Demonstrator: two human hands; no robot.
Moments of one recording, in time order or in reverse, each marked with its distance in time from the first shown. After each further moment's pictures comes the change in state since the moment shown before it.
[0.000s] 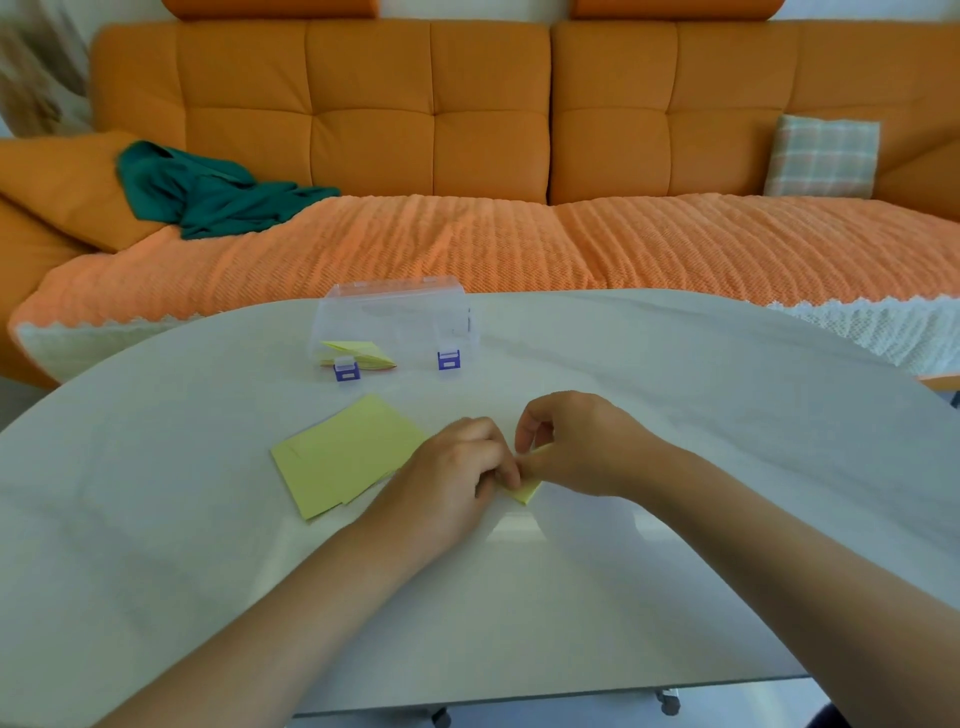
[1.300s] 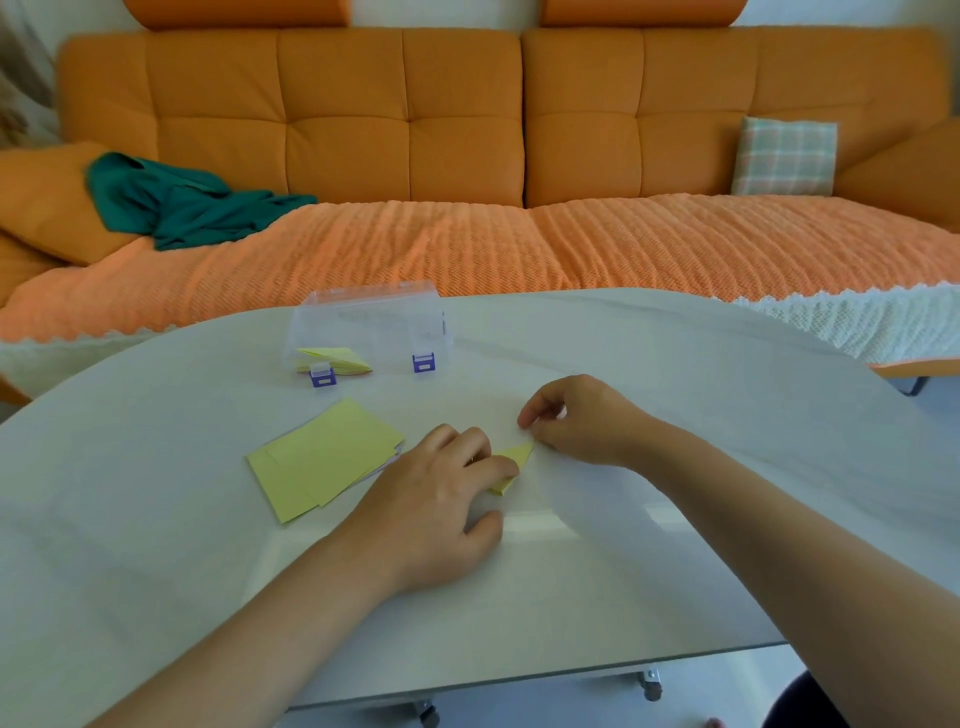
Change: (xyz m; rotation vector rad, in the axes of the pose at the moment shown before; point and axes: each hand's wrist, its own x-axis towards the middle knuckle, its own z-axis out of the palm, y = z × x) left_hand -0.011 0.017 0.003 0.339 -0.173 0.052; right_hand 0.003 0.030 -0.019 0.128 0.037 0.039
